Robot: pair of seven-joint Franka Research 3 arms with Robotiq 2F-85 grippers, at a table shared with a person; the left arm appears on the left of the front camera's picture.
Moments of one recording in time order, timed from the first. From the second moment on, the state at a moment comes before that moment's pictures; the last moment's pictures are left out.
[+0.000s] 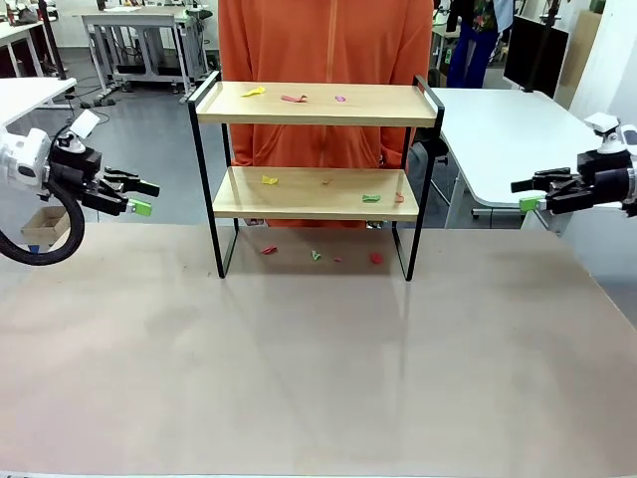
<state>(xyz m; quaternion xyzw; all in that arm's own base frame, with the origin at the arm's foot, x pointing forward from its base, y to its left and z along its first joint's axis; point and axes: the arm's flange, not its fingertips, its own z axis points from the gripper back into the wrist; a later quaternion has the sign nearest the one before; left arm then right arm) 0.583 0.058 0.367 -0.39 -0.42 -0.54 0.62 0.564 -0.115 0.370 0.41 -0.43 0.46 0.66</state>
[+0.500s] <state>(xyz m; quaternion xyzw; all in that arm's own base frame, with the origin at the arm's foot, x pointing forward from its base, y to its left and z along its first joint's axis) 0.598 0.106 0.369 -0.46 -0.44 -0.54 0.56 0.582 -0.148 0.364 0.42 -0.46 0.48 0.62</state>
